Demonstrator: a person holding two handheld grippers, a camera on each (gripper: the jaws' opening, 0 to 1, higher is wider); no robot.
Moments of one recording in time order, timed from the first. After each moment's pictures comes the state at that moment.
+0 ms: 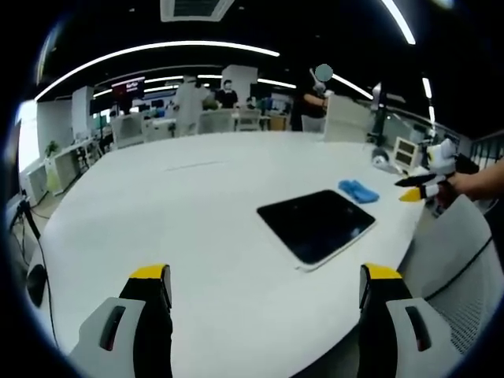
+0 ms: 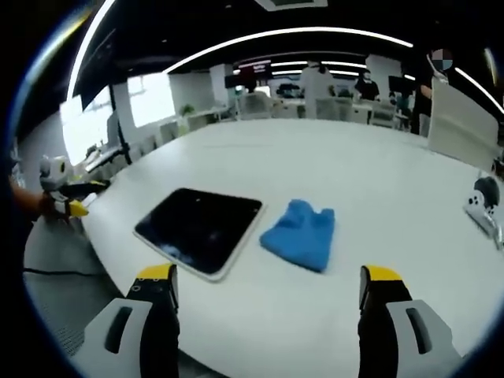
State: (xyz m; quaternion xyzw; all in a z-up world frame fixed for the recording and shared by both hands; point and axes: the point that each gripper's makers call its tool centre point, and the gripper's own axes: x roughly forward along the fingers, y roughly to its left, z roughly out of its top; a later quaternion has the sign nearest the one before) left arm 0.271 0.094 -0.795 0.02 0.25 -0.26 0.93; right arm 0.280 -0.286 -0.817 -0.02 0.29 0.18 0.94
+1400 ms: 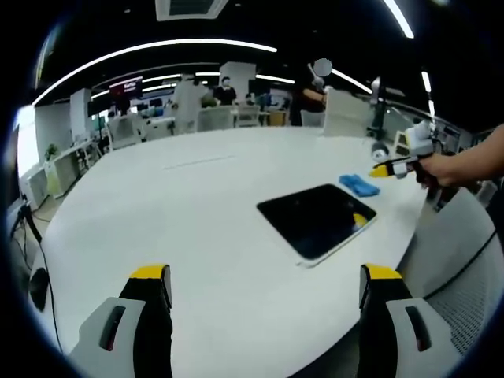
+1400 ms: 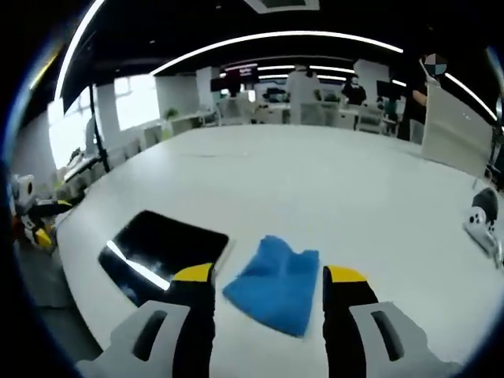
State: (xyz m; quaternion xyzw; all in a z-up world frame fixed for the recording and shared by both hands) left arm 0.269 0.092 -0.798 0.04 0.26 -0.27 0.93; right arm 0.365 -0.293 -0.821 -0.02 0.28 0.14 0.95
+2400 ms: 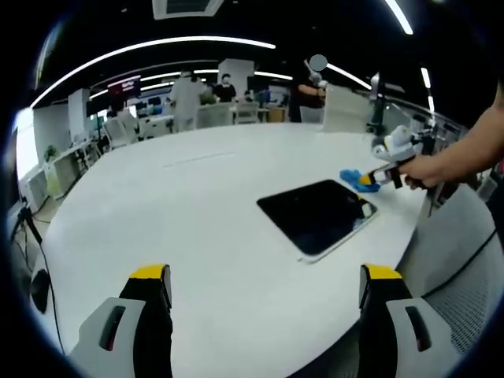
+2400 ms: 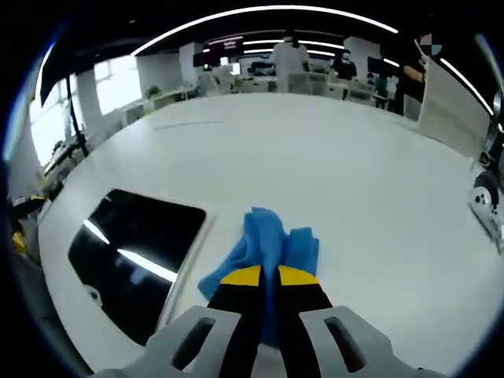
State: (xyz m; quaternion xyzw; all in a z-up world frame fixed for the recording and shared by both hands) left arm 0.271 0.097 -0.805 0.04 0.26 -0.27 0.93; right arm 0.381 -0.292 -0.874 -0.03 0.36 0.09 0.93
